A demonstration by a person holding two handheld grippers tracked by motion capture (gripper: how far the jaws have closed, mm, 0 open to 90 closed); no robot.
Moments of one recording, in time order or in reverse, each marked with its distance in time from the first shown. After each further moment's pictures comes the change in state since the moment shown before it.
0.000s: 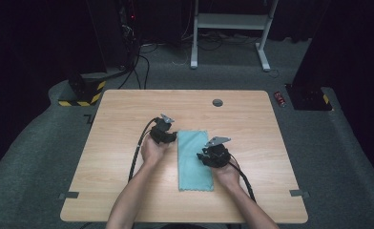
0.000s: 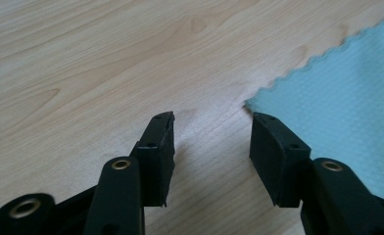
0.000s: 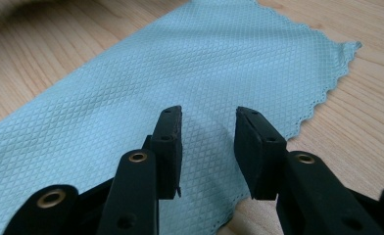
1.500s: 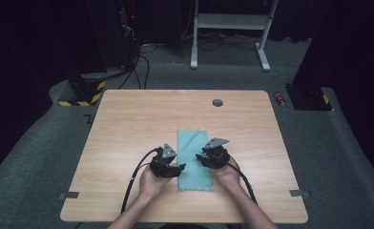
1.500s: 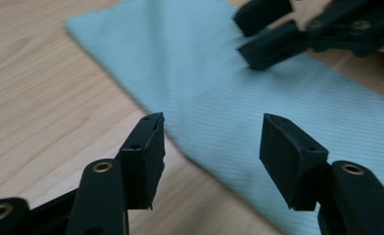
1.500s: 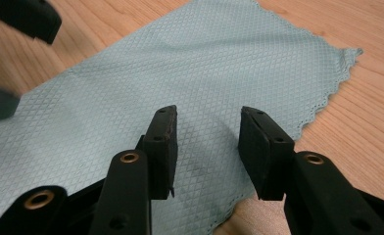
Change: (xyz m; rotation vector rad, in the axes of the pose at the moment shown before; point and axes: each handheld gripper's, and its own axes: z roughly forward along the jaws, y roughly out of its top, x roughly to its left) left arm -0.077 -0.067 -0.072 -0.005 -0.201 0.139; right arm 0.003 -0.002 0.003 -0.014 -0.013 -0.052
